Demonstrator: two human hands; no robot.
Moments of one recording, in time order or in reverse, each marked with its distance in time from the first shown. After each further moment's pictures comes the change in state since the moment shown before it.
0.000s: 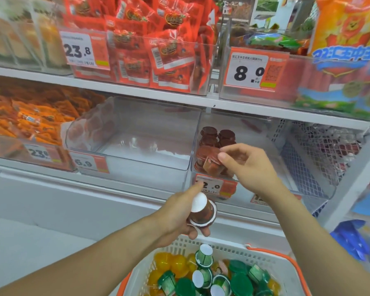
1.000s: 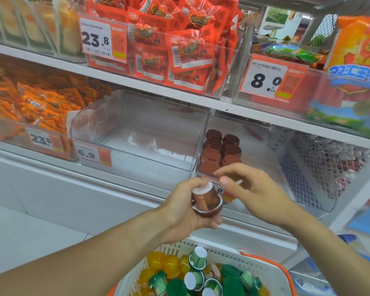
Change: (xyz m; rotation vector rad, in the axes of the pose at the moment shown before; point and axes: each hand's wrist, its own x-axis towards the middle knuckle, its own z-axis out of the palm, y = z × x) left_hand -0.005 0.015 0.001 -0.426 -0.095 0.001; right_hand -0.032 -0.015 -0.007 -0.206 -0.344 -0.186
